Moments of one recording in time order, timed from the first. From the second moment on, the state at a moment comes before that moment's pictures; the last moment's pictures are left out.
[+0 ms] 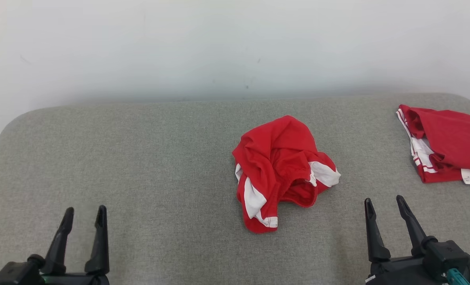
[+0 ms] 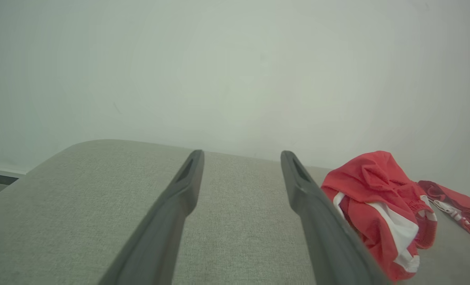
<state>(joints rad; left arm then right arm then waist) 0.01 0.22 -0.03 0.02 -0.43 -0.08 -0.26 -0.02 -0.07 0.00 0.15 0.11 0.13 -0.26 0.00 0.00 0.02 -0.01</state>
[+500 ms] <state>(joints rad) 0.01 0.19 -0.01 0.05 -0.40 -0.11 -0.26 -0.02 -0.07 0.01 0.16 0.11 0.13 -0.26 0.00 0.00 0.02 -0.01</state>
